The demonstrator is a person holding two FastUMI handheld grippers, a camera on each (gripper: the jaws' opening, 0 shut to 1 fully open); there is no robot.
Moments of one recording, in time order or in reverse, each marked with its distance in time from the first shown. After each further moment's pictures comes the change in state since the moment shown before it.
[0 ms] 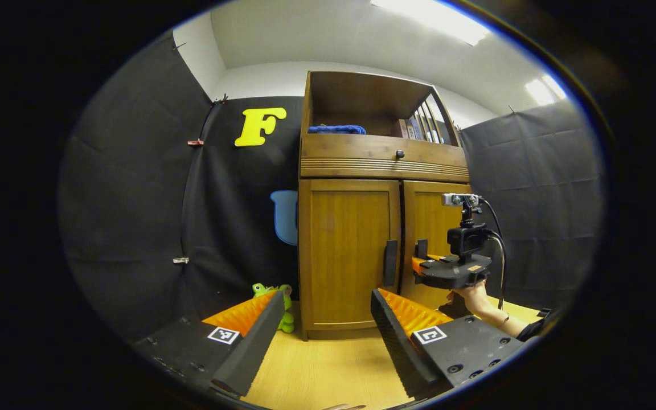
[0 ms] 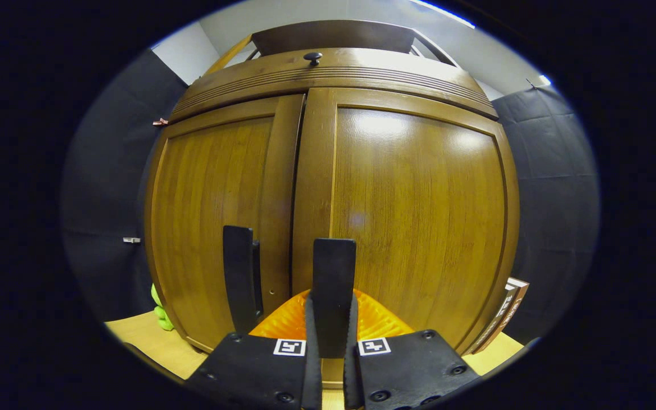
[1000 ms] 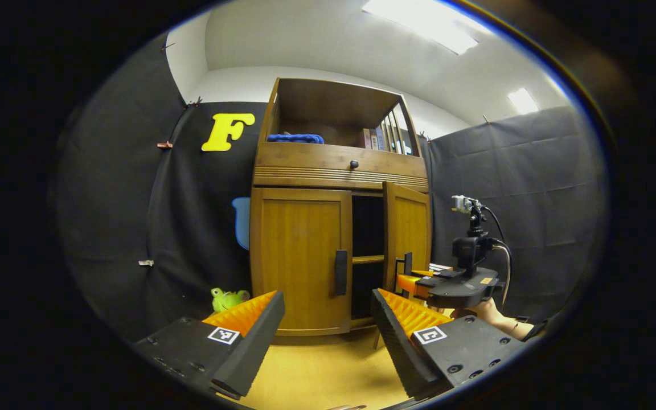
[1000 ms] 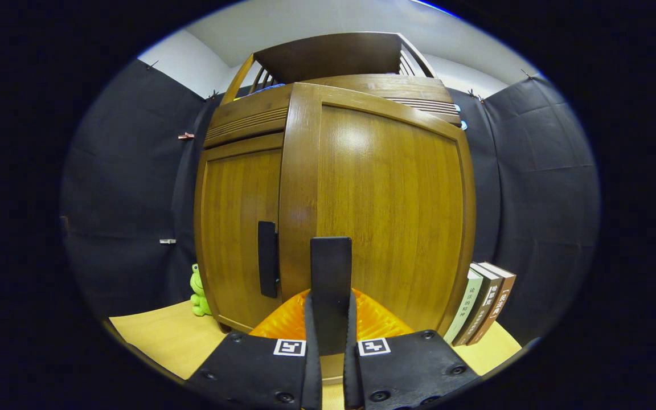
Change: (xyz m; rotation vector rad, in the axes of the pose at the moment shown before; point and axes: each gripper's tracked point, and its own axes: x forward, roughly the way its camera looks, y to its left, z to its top) left arm 0.001 -0.090 0.008 -0.011 -0.038 -0.175; right arm -0.111 -0.040 0.009 0.043 0.018 0.135
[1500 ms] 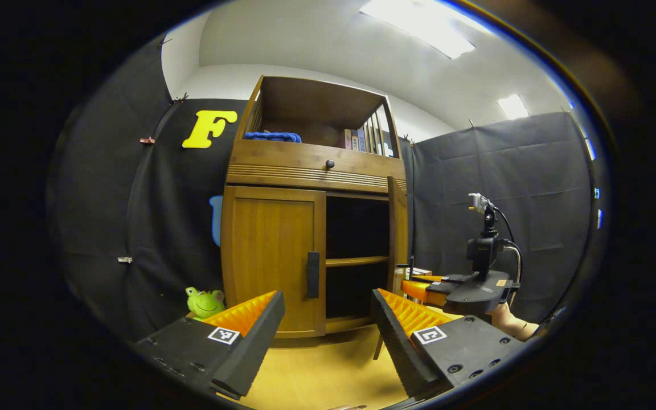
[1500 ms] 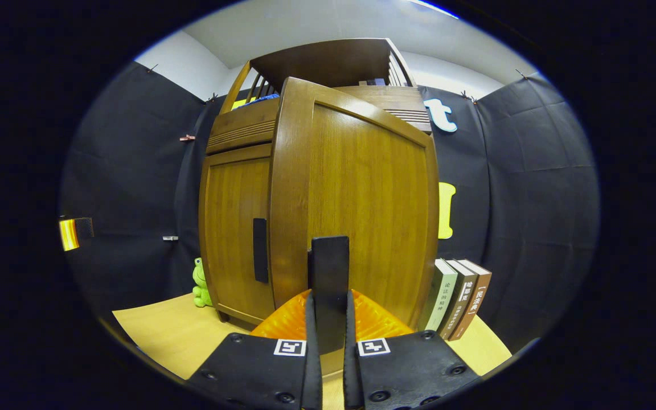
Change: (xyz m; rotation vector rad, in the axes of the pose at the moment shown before) left arm 0.013 -0.041 0.004 -0.033 -0.019 -0.098; right arm -0.057 -0.038 0.007 0.000 0.014 -0.015
